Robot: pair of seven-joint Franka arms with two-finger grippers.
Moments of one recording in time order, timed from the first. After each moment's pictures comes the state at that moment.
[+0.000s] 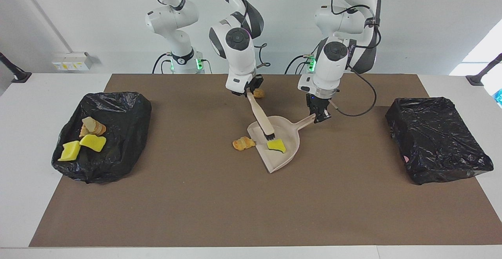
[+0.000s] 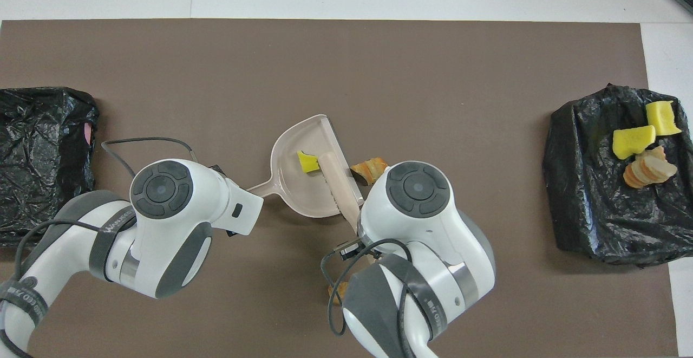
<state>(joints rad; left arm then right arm) -0.38 0.00 -0.07 -2.24 0.04 2.24 0.77 0.44 0.09 0.14 -1.94 0.21 1.87 0.15</state>
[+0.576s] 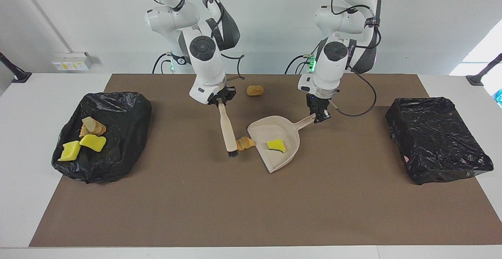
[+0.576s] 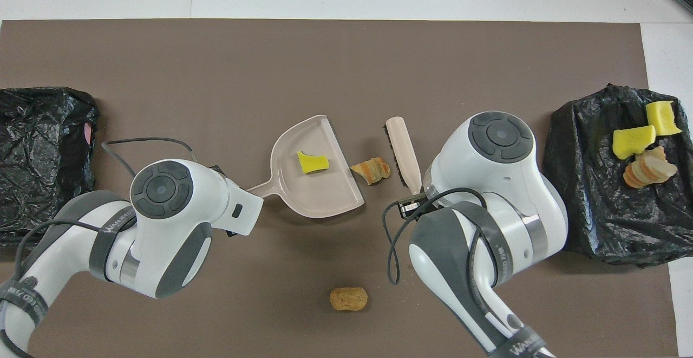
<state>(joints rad) -0.38 0.00 -0.07 -2.24 0.04 2.24 0.77 0.27 0.10 0.13 -1.97 0.10 1.88 0.17</state>
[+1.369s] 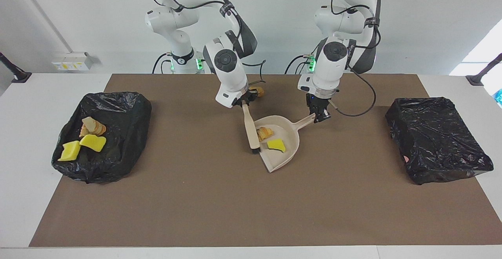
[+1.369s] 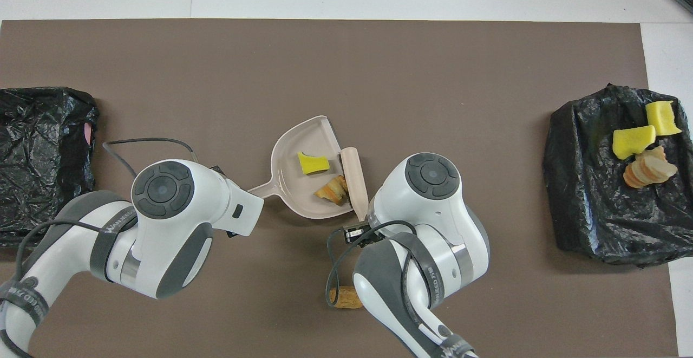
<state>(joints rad) -0.38 0.00 -0.07 -2.24 0.04 2.24 0.77 0.42 0.17 0.15 -2.04 0.30 2.04 0.27</state>
